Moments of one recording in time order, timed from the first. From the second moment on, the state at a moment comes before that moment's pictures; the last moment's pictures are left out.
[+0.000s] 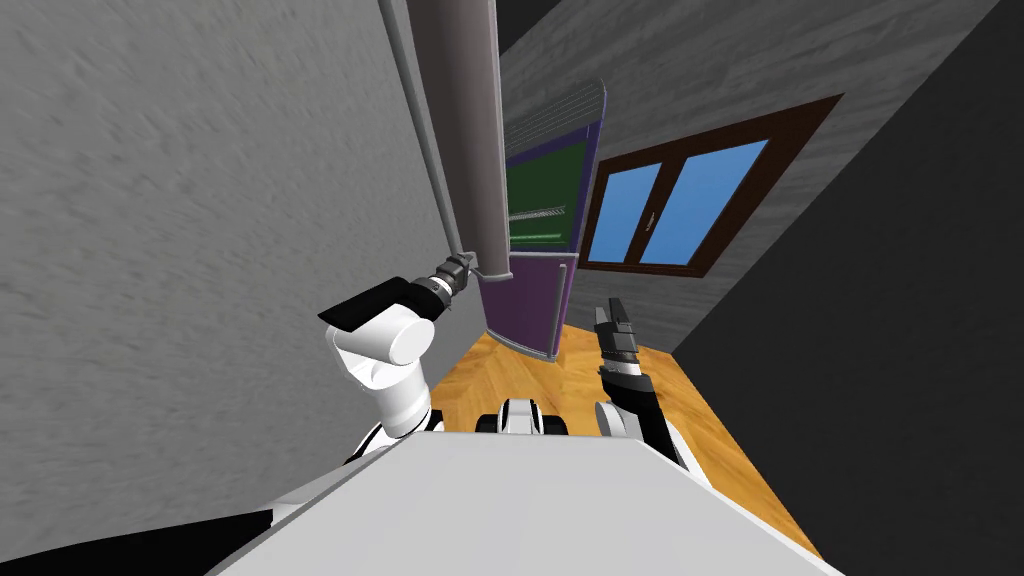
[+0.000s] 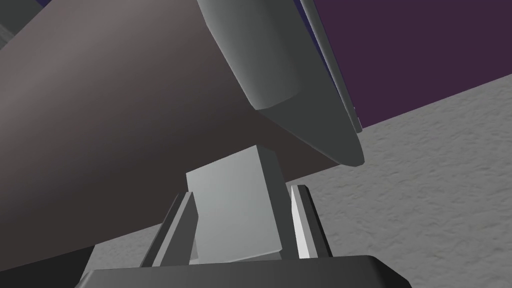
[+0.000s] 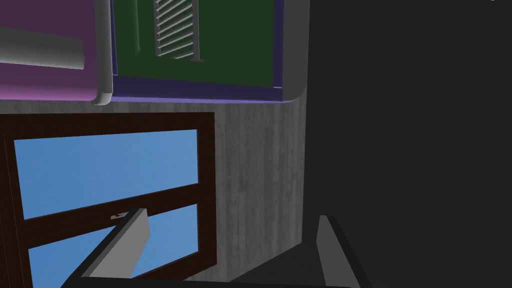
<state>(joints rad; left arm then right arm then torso) -0.35 0.11 0.05 -2.59 0.15 1.23 -0.34 0.53 0.05 0.04 -2.23 0.11 -0.50 0.09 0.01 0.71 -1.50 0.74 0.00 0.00</state>
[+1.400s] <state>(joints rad) -0.35 0.09 -0.01 -2.61 0.28 1.23 -0.36 0.53 0.05 0.04 -2.23 0.11 -0.50 0.09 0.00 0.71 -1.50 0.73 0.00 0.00</state>
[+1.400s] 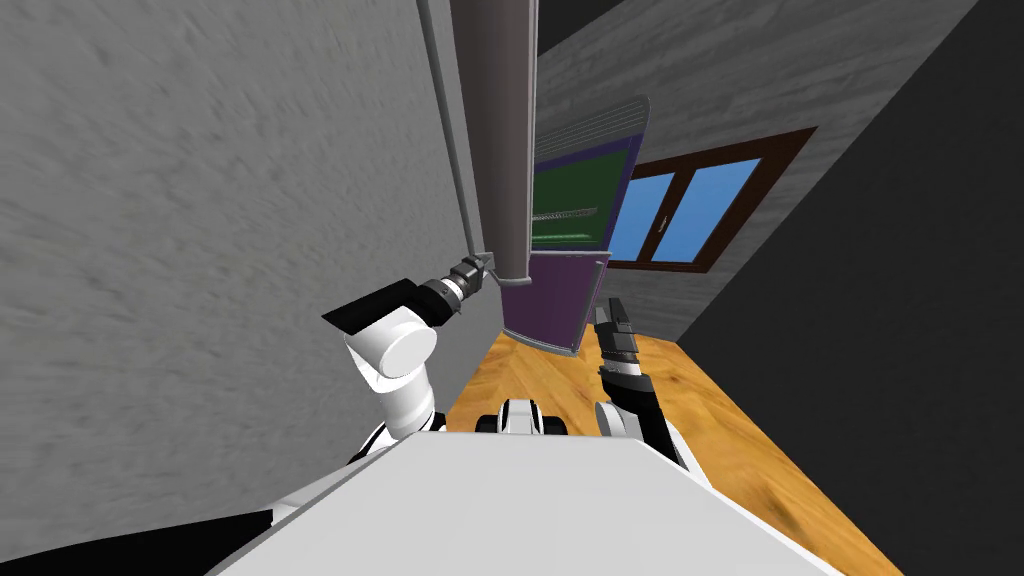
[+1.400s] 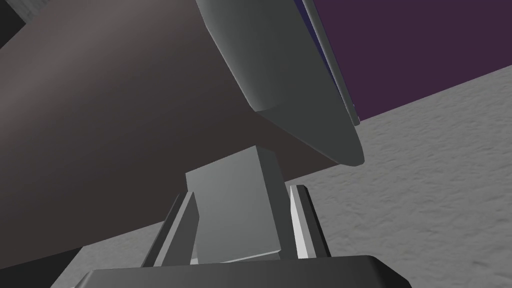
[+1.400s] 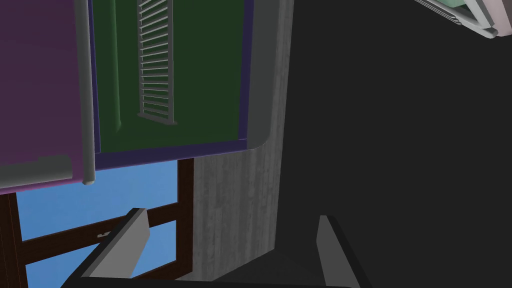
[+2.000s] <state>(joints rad) -0.35 0.08 -0.04 -2.61 0.34 1.23 -0.37 0.53 0.05 0.04 -2.23 0.11 -0.50 0.09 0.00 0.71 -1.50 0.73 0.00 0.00</state>
